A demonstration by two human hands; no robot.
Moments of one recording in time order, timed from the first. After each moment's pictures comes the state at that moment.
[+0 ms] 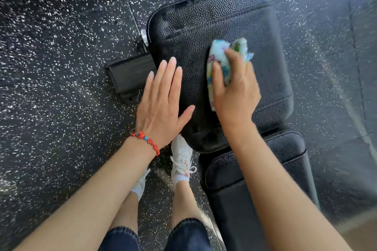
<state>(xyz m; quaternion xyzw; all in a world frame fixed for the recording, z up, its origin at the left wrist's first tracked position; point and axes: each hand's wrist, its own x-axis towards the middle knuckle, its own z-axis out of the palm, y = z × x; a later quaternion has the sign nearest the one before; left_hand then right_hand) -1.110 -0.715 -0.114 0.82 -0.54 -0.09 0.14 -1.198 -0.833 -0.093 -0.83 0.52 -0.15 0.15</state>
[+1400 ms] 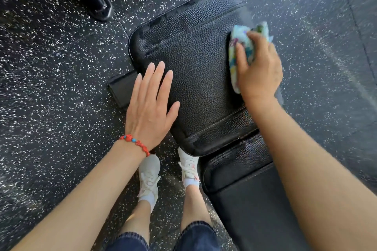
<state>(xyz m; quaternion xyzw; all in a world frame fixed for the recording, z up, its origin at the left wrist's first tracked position) -1.100 -0.733 -0.097 0.80 -0.58 -0.10 0.12 -1.232 -0.905 -0.089 -0.79 0.58 -0.14 0.15</state>
